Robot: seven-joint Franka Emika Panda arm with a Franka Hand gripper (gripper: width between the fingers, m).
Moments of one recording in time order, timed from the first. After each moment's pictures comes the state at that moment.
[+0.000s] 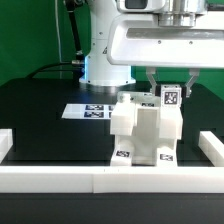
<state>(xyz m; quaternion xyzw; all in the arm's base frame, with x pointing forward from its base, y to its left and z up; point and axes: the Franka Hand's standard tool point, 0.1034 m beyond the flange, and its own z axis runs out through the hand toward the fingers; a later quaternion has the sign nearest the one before) 0.578 0.065 0.114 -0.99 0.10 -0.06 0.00</state>
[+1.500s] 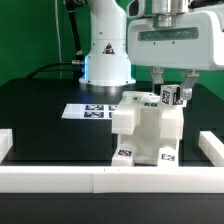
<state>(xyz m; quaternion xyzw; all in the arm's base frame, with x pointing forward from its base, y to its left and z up) 0.576 0.067 0.113 -0.85 0.52 -0.05 0.04</state>
